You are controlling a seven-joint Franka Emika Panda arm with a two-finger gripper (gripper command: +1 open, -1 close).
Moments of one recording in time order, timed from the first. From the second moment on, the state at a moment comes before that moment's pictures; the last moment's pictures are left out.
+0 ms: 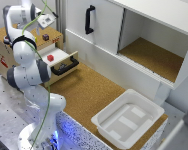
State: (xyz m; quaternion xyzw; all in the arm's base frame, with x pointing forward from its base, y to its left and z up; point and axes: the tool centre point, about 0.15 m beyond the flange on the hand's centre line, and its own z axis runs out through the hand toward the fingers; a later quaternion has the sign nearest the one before) arm 0.164 0.403 0.553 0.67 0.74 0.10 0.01
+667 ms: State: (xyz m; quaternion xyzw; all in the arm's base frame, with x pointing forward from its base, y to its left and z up) arm 0.138 0.466 0.557 0.68 0.73 0.09 -0.01
